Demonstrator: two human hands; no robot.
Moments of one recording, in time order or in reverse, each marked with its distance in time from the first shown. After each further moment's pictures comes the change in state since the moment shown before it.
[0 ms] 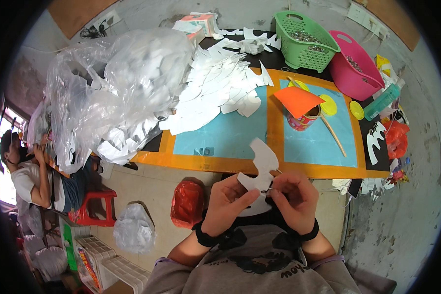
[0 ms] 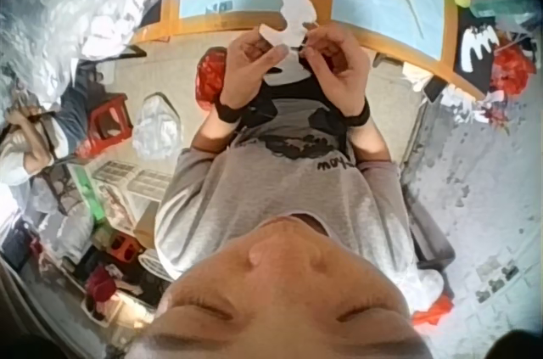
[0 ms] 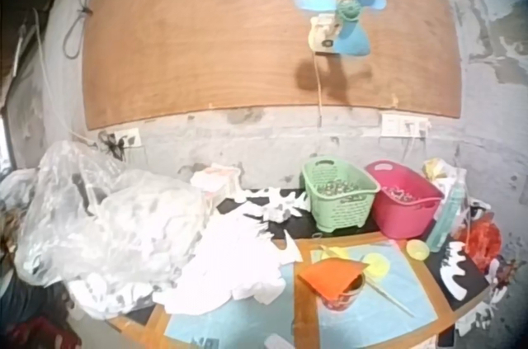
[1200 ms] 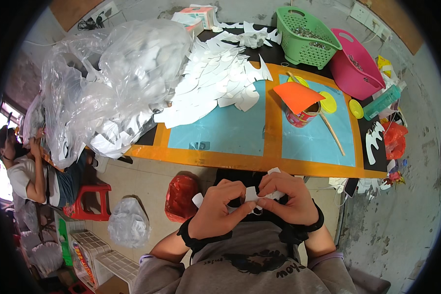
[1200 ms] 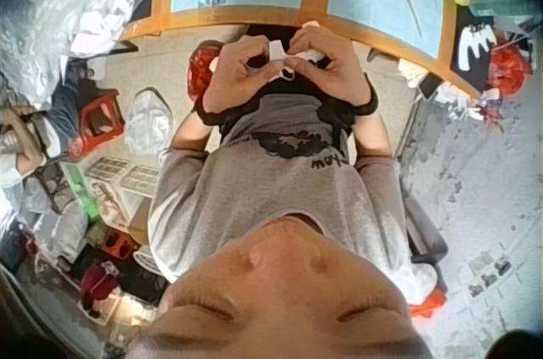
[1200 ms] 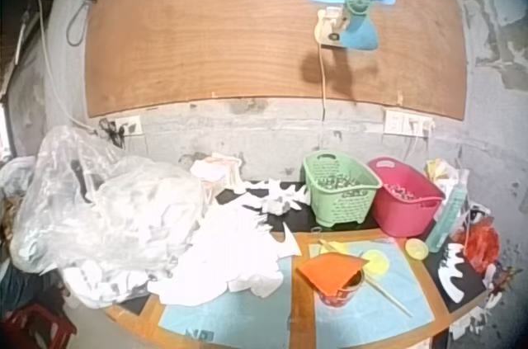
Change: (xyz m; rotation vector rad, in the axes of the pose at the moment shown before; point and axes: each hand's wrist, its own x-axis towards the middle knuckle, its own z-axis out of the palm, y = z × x) left_hand -0.005 0.022 -0.008 0.832 -0.203 0.259; right_hand 0.023 -0.009 -0.014 -0.353 -0.434 -0.125
